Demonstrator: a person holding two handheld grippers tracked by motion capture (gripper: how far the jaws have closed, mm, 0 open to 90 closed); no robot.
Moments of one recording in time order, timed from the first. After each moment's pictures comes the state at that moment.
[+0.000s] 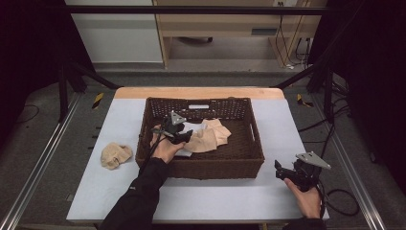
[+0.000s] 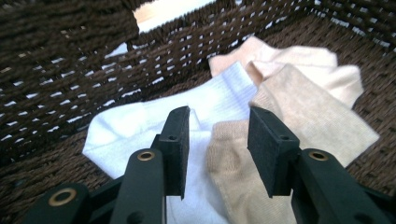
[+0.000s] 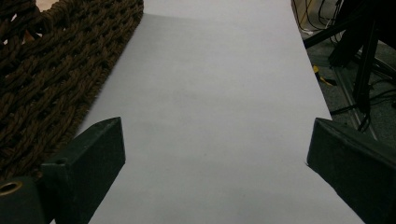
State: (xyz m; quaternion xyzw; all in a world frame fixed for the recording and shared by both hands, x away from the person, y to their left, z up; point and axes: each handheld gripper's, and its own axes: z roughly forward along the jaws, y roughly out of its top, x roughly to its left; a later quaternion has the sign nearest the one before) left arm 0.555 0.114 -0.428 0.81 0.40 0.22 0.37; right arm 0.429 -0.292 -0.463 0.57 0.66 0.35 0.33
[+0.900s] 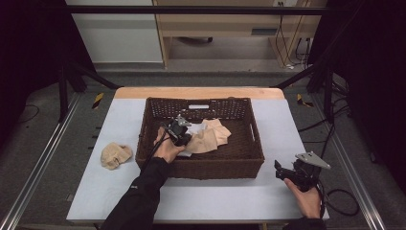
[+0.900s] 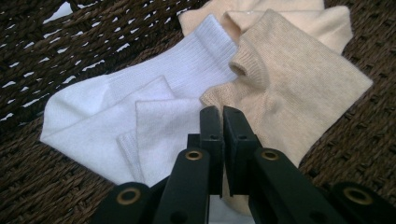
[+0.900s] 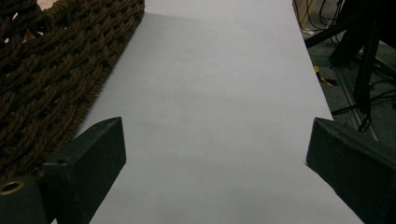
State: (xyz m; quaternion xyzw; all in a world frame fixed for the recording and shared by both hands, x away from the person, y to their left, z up) left arm 0.558 0.108 -0.435 0.86 0.37 0.17 0.32; right arm 0.429 -0.292 -0.463 0.57 0.66 0.35 0.33
